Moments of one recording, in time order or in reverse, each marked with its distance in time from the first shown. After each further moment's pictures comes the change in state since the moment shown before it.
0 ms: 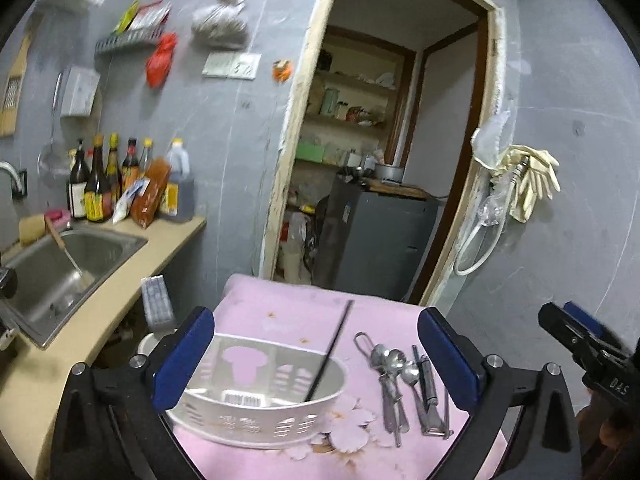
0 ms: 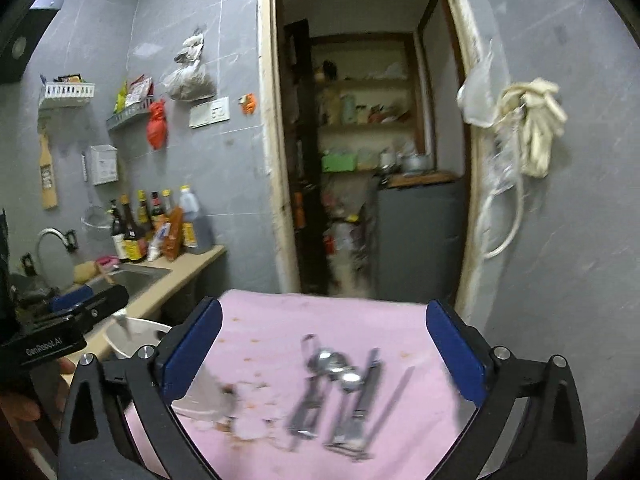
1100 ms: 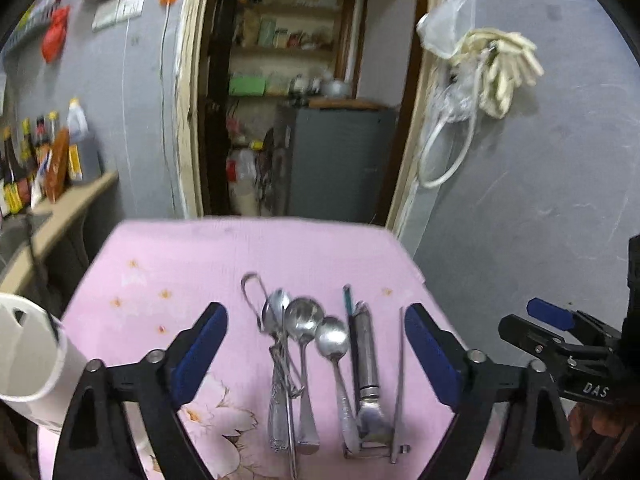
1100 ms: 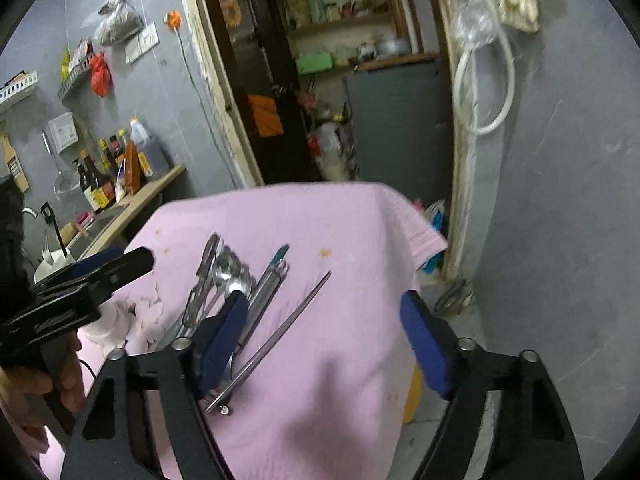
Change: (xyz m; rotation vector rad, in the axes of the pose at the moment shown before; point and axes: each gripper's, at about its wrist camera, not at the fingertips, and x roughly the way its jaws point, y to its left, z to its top) left arm 0.152 -0.131 -0.075 0.125 0.279 -0.073; right arm 0.150 -0.137 -0.115 0.142 0.410 0.120
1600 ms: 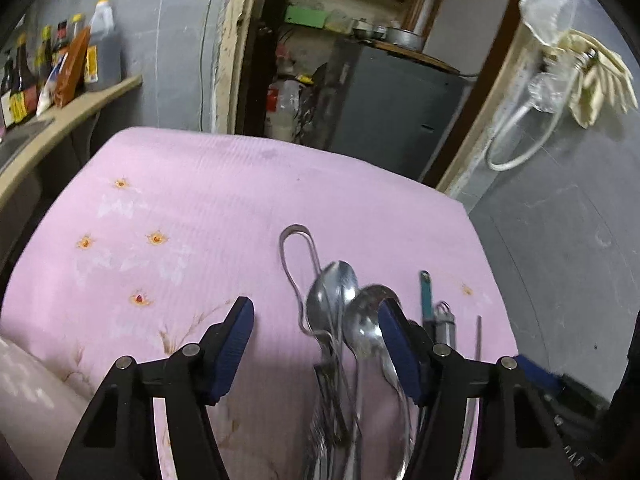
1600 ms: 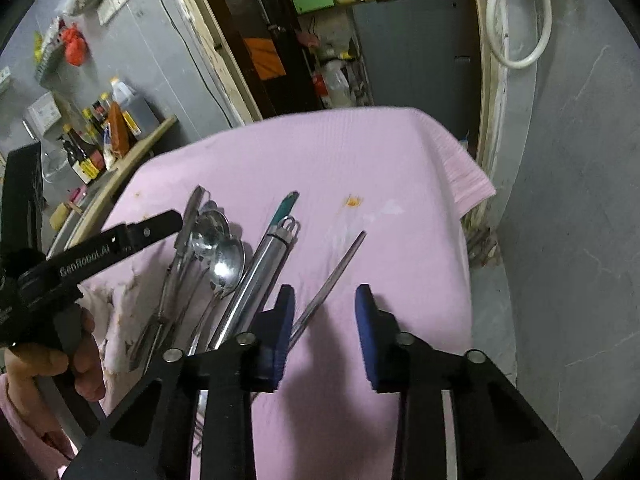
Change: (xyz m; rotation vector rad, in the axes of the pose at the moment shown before) left arm 0.096 0.046 -0.001 -0.216 0.197 0.060; right arm 0.101 0.024 -0.012 0.048 0.216 0.012
